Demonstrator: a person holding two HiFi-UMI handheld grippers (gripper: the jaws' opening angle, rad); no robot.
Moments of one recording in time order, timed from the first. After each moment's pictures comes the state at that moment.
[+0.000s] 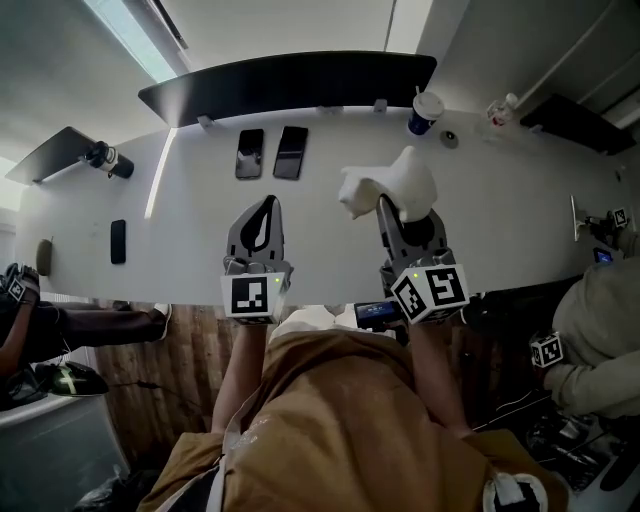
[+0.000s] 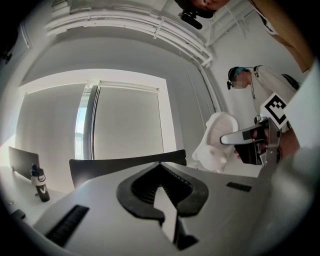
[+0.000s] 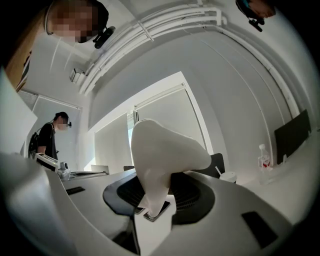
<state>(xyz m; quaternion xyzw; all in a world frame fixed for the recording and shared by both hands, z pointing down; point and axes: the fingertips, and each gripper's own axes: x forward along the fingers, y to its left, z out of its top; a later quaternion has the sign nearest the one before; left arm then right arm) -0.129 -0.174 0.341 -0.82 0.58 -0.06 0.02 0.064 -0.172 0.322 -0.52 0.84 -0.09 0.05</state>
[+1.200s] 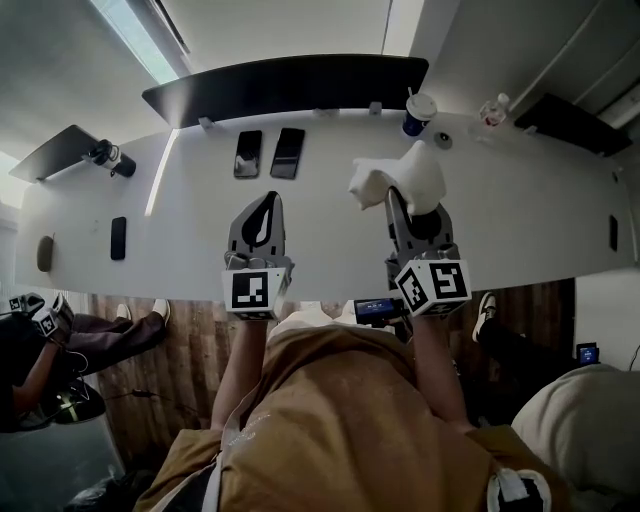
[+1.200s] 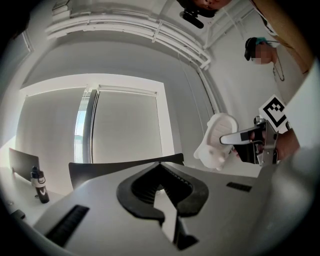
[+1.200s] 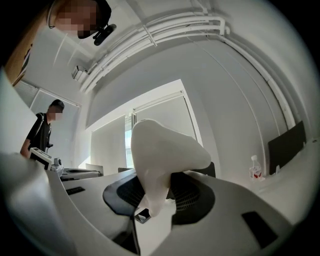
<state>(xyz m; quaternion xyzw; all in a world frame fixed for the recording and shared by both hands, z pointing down) -0.109 -0.163 0.324 -0.82 0.57 -0.05 0.03 0.093 -0.165 0.309 -0.55 0.83 -0.06 0.06</state>
